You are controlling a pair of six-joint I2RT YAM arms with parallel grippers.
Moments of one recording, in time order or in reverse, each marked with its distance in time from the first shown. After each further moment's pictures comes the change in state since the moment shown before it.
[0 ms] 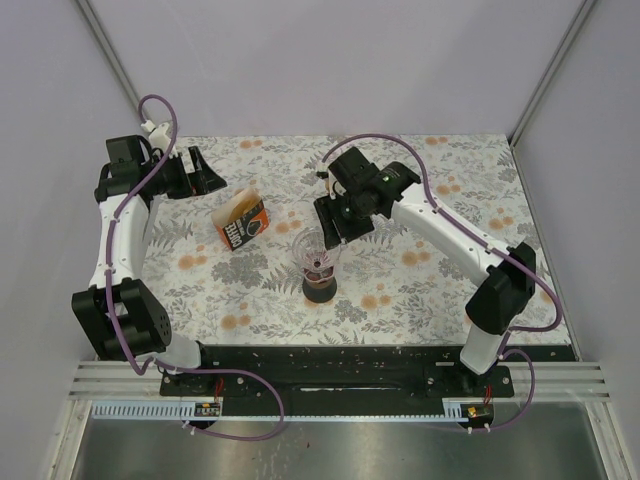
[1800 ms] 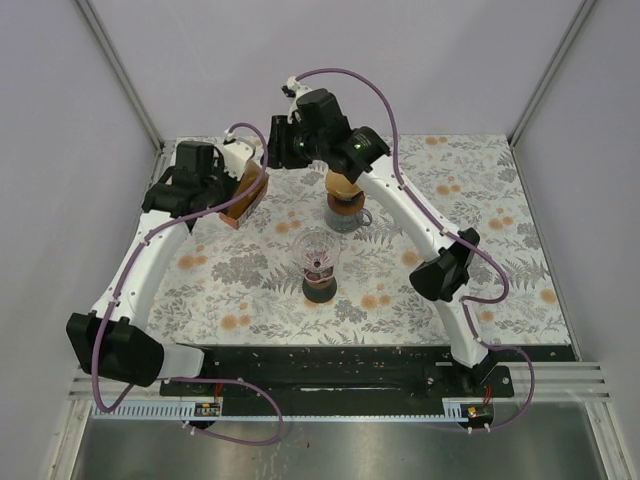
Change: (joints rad) left arm -0.436 -0.147 -0.042 -0.092 -0.683 0.453; right arm 0.014 0.412 0.791 0.267 -0.009 0.216
